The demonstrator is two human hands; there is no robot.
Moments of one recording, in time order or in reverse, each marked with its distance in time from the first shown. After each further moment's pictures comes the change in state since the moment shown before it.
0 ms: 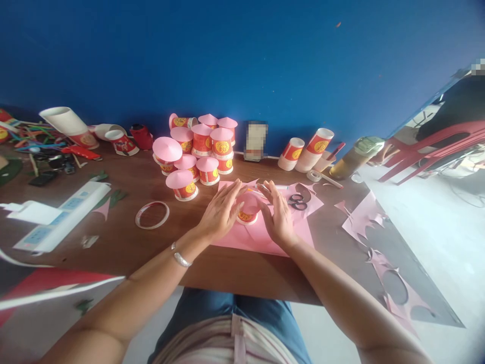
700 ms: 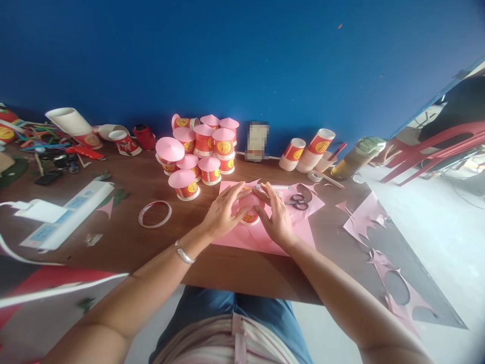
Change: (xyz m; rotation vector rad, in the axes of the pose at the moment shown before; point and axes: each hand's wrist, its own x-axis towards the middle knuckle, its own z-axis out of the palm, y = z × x) left_hand 0.004 0.001 0.001 -0.120 -0.023 -0.089; right_hand -0.001 0.003 0.004 0.034 -0.062 0.021
